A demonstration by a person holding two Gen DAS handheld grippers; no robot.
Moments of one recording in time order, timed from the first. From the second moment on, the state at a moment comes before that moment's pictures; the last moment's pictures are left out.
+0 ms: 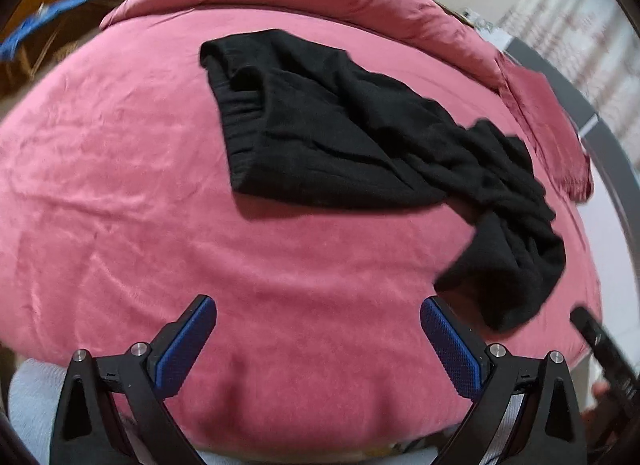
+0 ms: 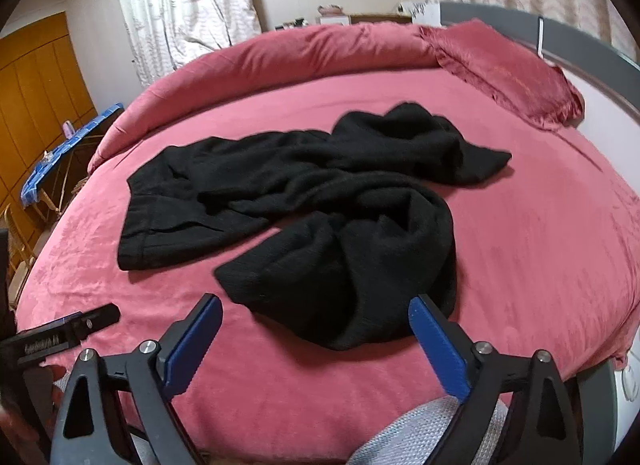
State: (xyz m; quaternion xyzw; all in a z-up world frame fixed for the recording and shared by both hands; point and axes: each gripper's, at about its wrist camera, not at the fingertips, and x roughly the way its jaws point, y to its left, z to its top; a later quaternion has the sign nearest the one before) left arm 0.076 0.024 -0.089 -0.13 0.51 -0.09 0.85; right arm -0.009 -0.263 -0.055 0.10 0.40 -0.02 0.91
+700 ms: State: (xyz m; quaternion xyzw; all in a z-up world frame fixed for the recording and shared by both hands) left arm 0.193 -0.007 -0.127 0.05 0.45 -0.09 0.89; right arm 0.083 -0.325 -0.134 0.16 0.55 -0.07 0.82
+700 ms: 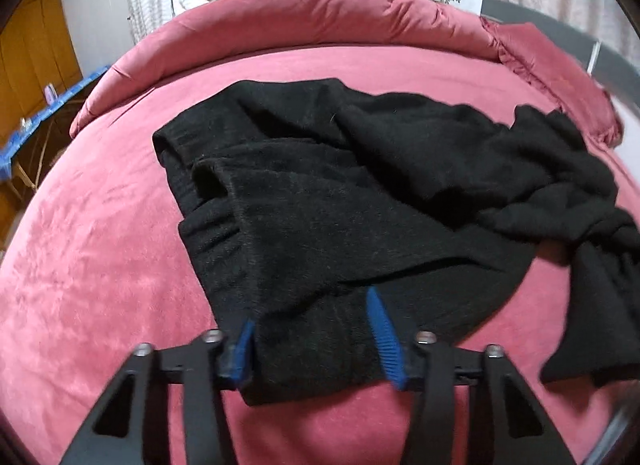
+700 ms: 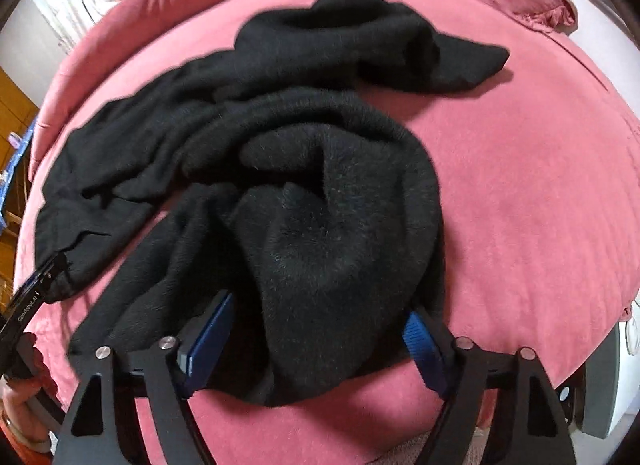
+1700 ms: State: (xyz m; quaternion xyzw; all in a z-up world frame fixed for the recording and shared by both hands) left arm 0.165 0.147 -0.004 -0.12 0.39 -0.10 0.91; right arm 0.070 -0.474 0.036 0.06 0.37 -0.15 0.91
